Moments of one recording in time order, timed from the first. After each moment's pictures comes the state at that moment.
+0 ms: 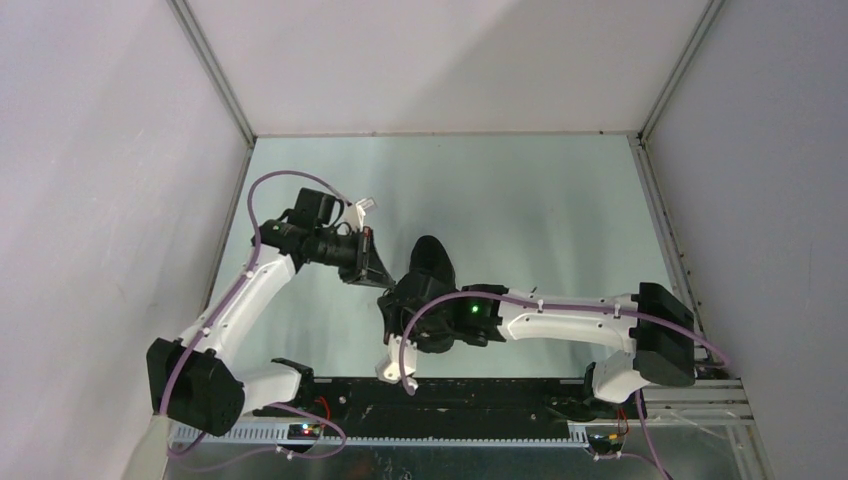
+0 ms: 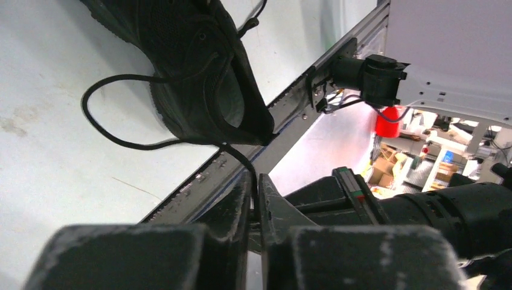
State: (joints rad) left arm -0.30 1.20 1.01 -0.88 0.79 -0.34; right arm 1.30 1.55 1.14 -0.30 -0.05 -1.70
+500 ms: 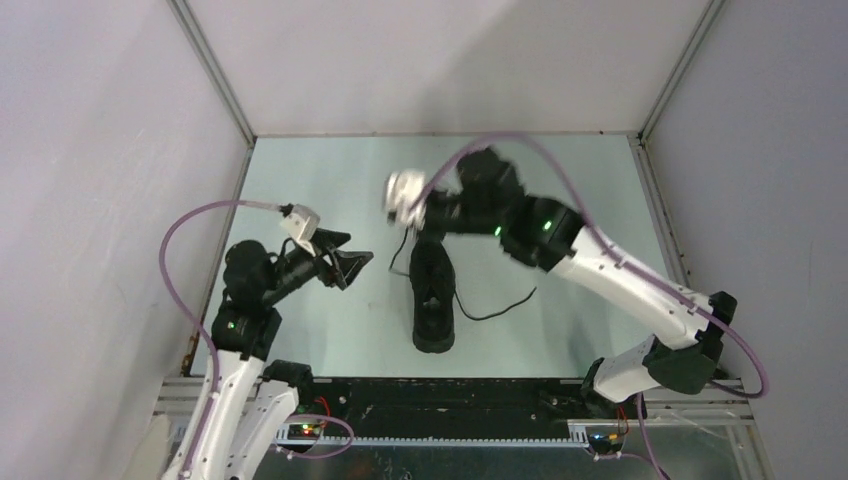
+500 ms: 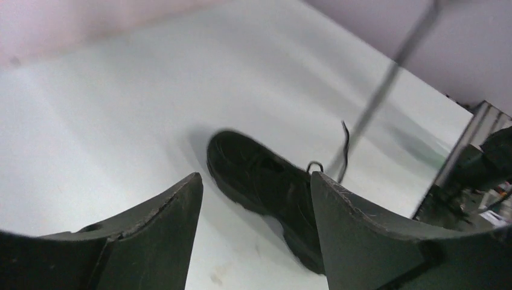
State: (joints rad) left arm -0.16 0.66 0.72 -0.30 0.63 -0.12; right arm 1.08 1.45 1.57 -0.48 -0.26 -0.69
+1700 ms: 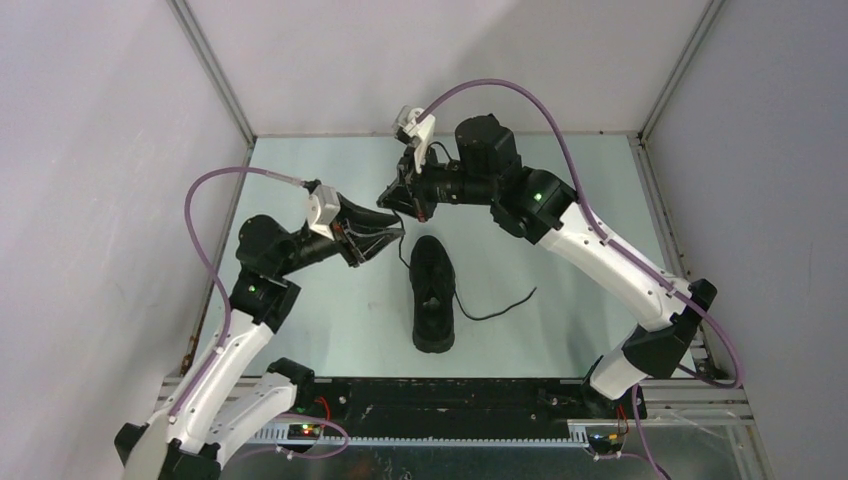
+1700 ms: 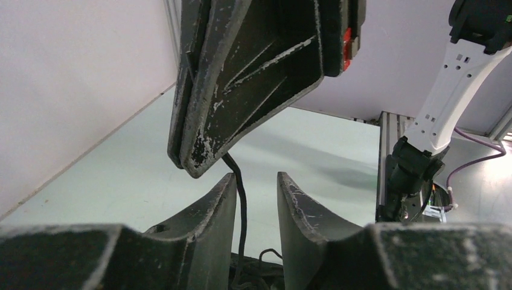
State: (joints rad) left arm -0.39 0.80 0.78 0.25 0.81 -0.17; right arm 0.89 1.58 1.82 -0.48 -0.42 0.06
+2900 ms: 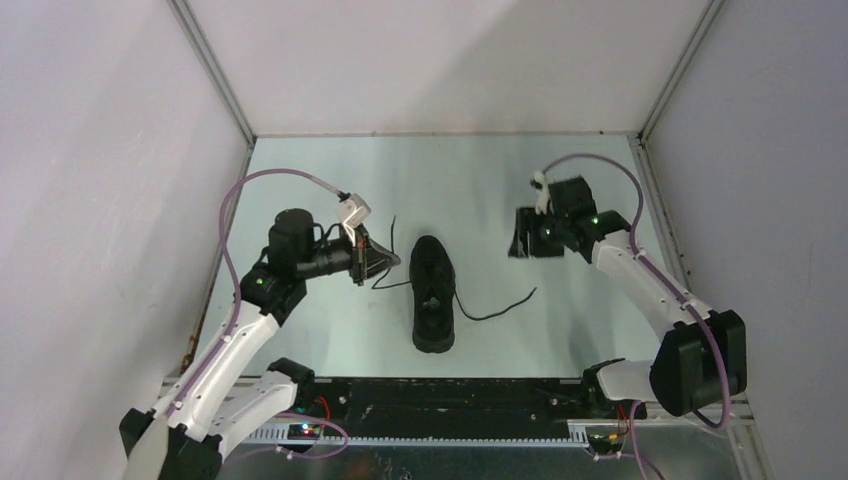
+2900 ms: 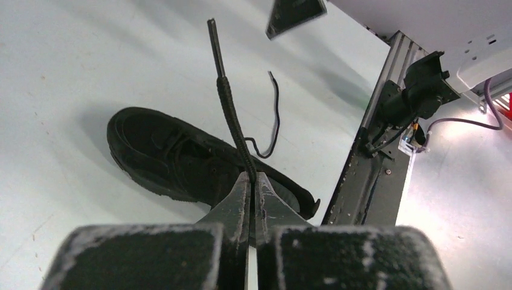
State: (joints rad) left arm -0.39 0.85 0.77 -0.25 0.73 -0.10; right arm 0.36 1.32 1.10 -0.60 -0.25 0.26
